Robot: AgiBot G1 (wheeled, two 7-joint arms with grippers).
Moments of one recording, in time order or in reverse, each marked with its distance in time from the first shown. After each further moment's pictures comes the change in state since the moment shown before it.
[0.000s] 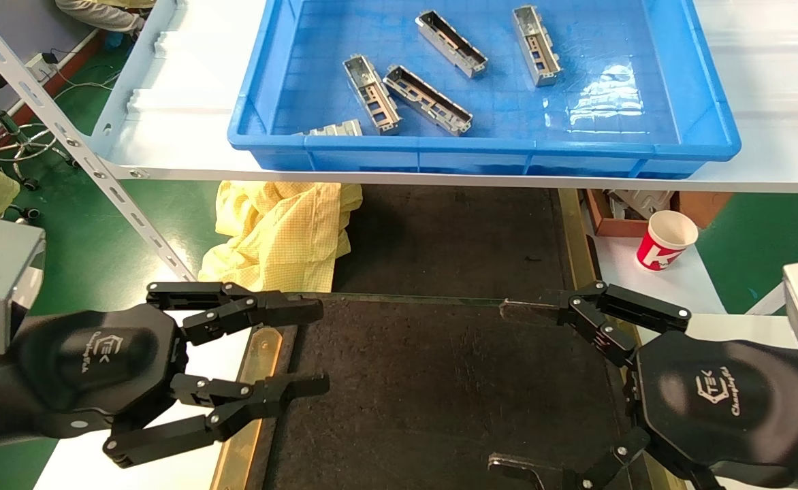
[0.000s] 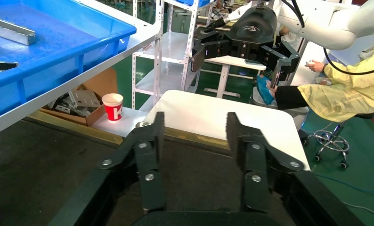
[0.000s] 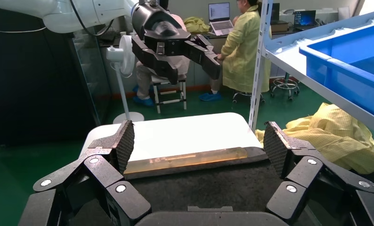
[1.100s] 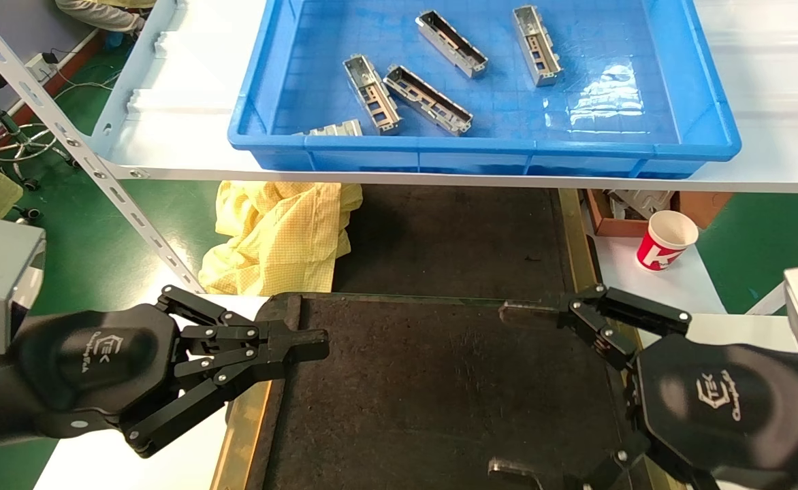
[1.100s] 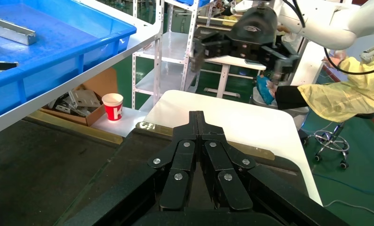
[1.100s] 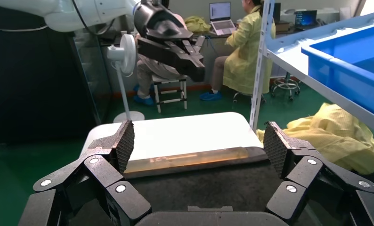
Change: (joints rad) left arm 0.000 0.000 0.000 0.000 0.000 0.000 0.000; right arm 0.067 -0.005 0.001 -0.020 -0.037 0.027 0.002
